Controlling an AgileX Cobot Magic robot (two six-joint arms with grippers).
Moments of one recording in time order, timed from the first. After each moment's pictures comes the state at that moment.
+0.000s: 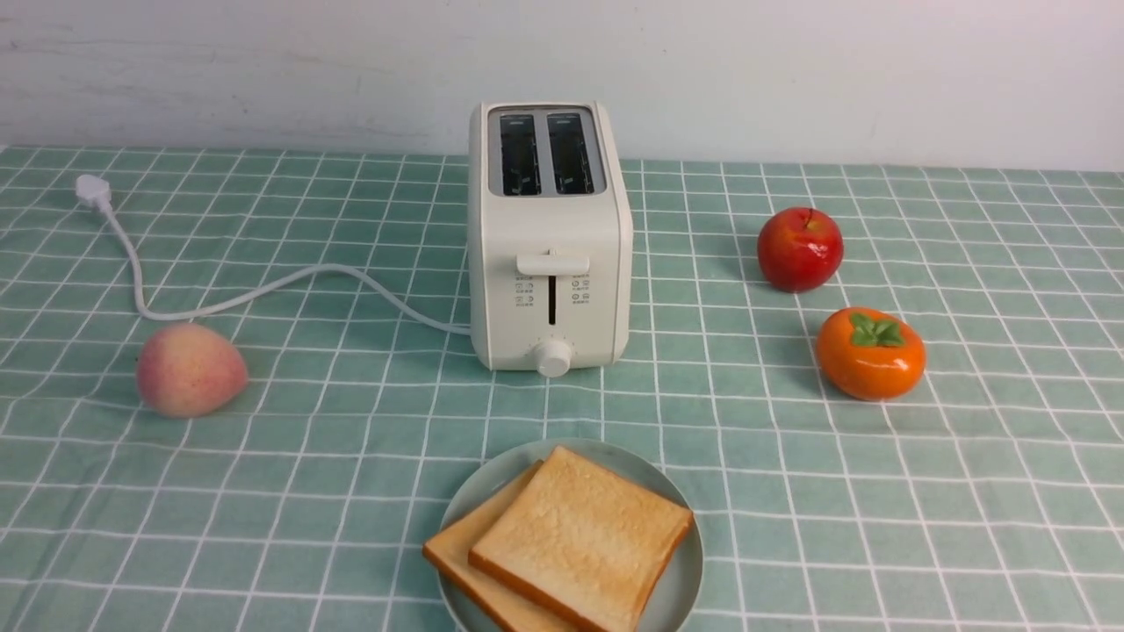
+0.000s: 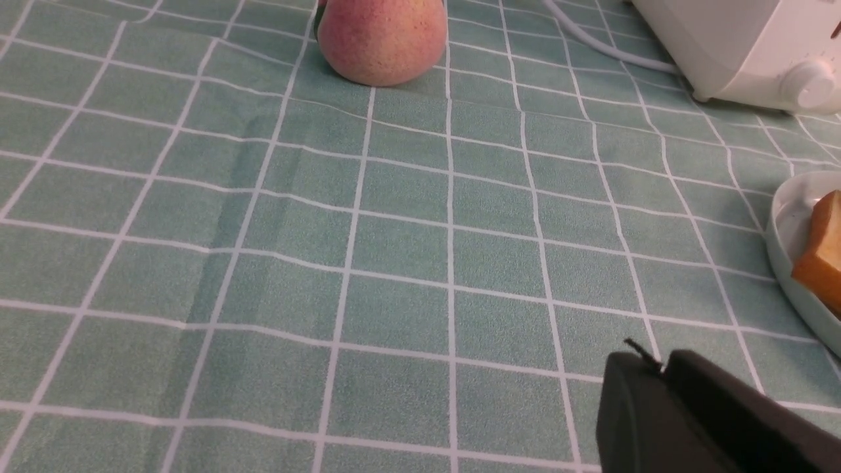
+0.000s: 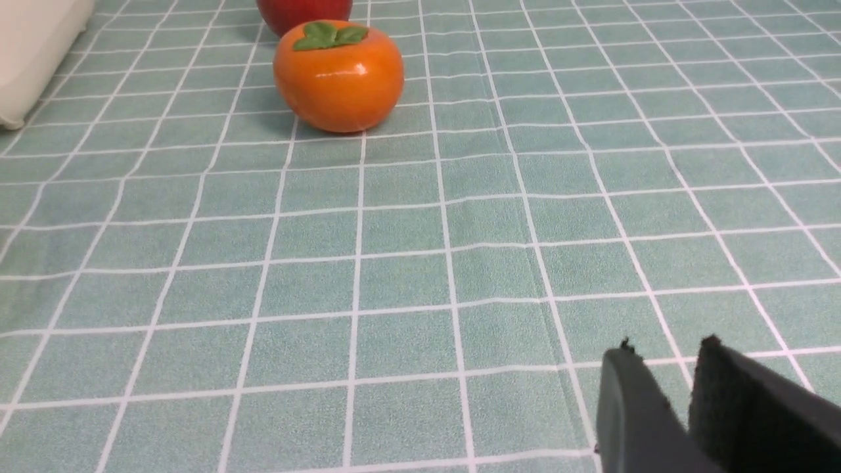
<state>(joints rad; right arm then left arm) -0.07 -0.01 0.02 0.01 0.38 0.02 -0.09 -0.01 0.03 -0.05 0.39 -0.25</state>
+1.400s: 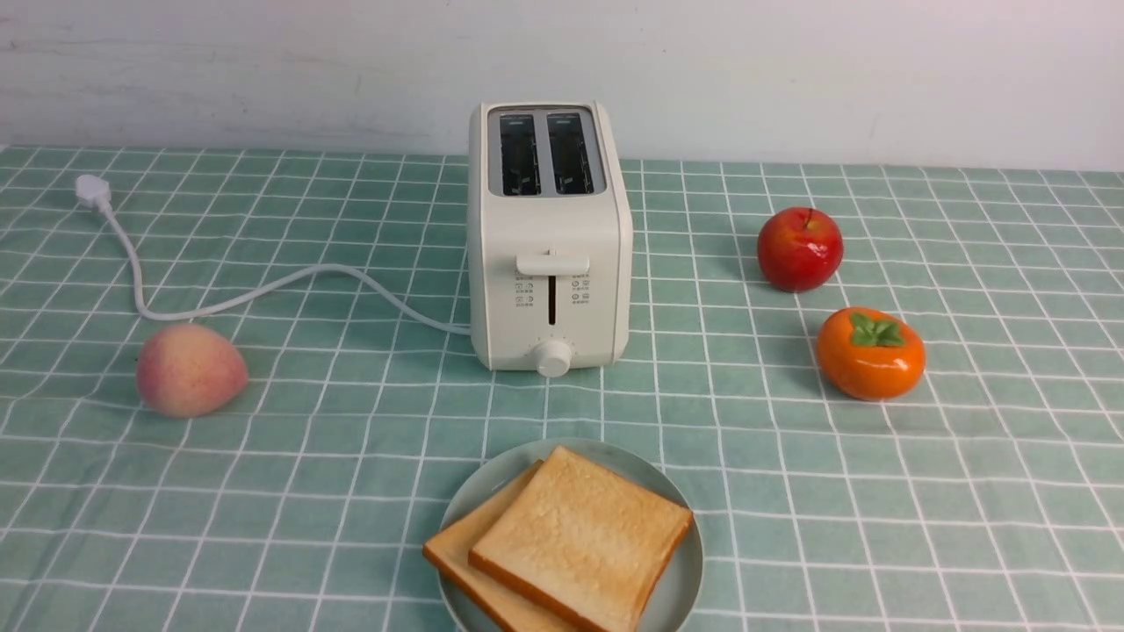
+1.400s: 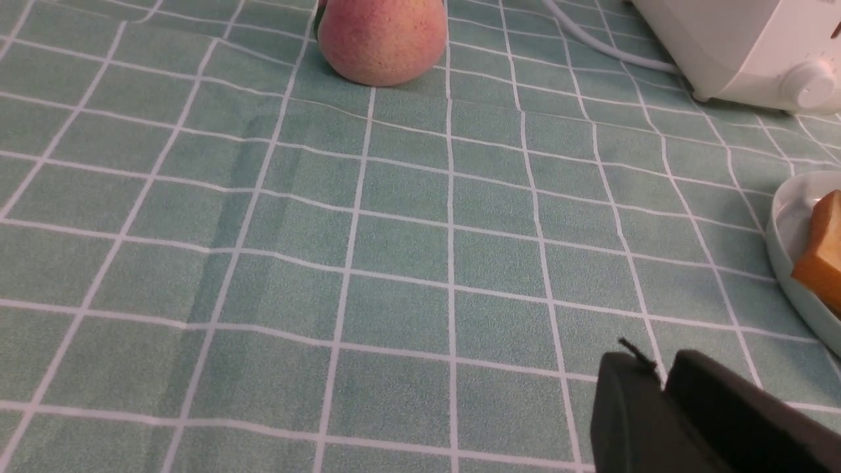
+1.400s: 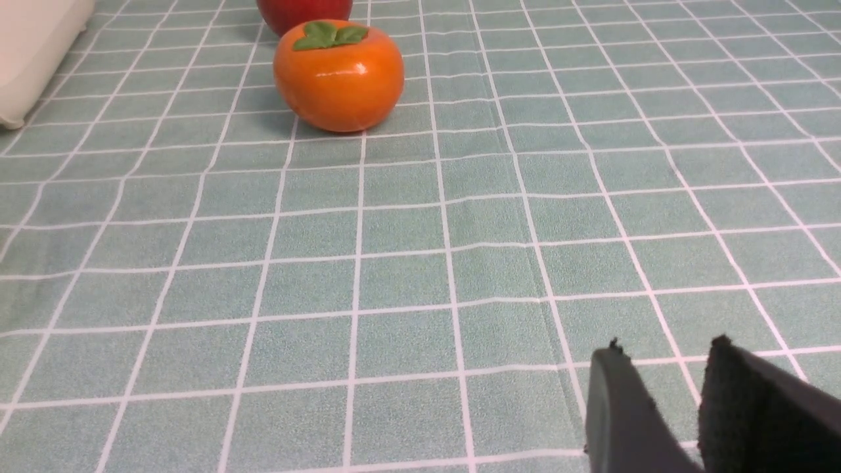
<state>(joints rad) -0.07 -0.01 0.02 0.01 0.38 0.02 -0.09 -0.01 0.03 -0.05 0.39 -0.25</state>
